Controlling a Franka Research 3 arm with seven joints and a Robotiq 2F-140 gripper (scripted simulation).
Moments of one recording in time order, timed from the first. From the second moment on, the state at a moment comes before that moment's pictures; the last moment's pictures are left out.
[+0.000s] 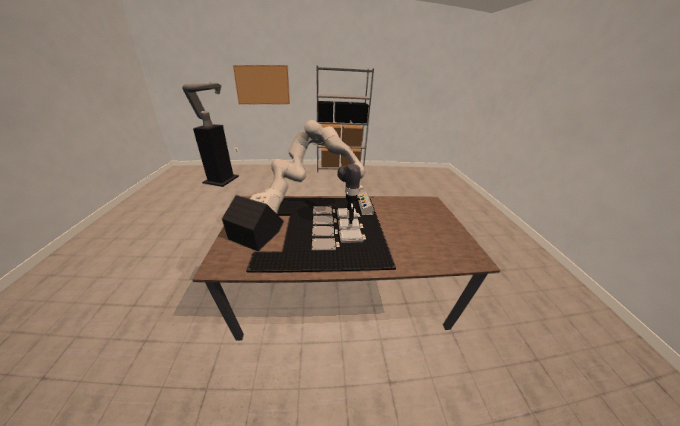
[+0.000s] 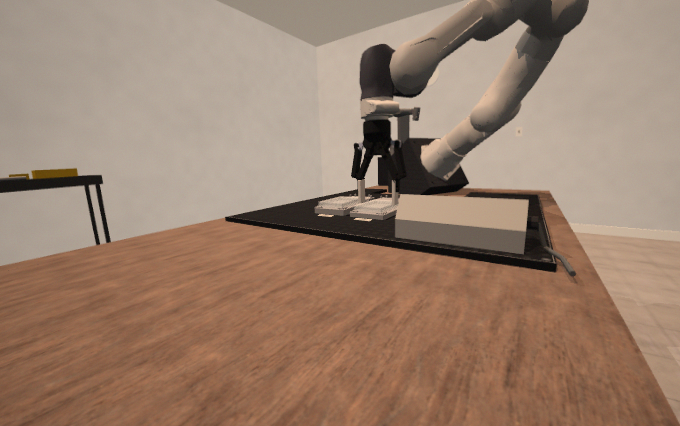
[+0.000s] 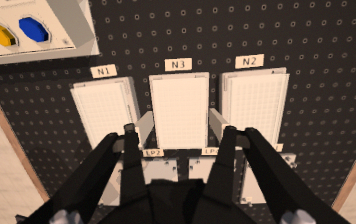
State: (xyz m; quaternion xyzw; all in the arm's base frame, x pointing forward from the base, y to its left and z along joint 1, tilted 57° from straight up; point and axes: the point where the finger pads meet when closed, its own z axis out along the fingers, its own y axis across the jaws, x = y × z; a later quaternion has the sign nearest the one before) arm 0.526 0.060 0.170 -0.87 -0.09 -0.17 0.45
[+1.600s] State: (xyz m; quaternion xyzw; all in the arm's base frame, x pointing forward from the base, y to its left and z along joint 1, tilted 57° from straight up) arm 0.515 0.017 0.199 -0.87 -0.09 -0.17 0.45
